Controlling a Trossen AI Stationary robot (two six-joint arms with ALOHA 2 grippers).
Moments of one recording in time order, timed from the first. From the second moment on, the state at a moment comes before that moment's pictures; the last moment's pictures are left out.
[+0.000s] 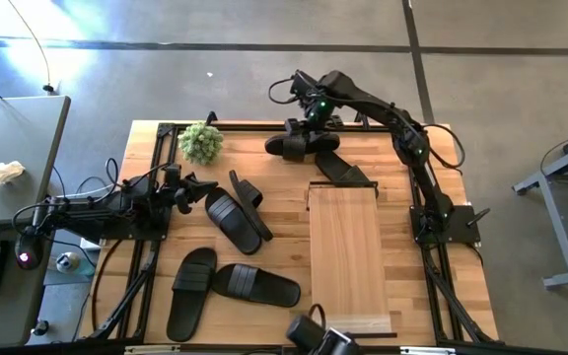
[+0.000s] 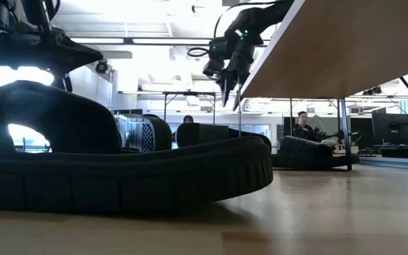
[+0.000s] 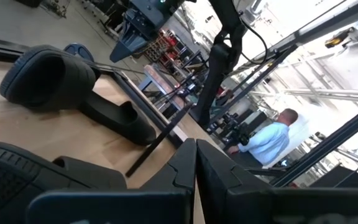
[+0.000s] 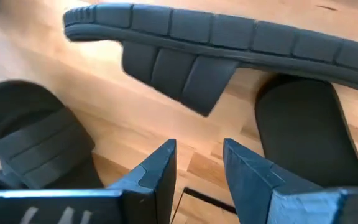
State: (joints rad) left arm 0.24 0.11 0.01 0.17 -0.14 -0.78; right arm -0.60 2.23 2.25 -1.40 -0.27 0.68
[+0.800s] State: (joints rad) left arm 0.24 0.41 0.32 0.14 -0.34 -0.28; right arm -0.58 2.06 2.31 -1.38 -0.51 0.48
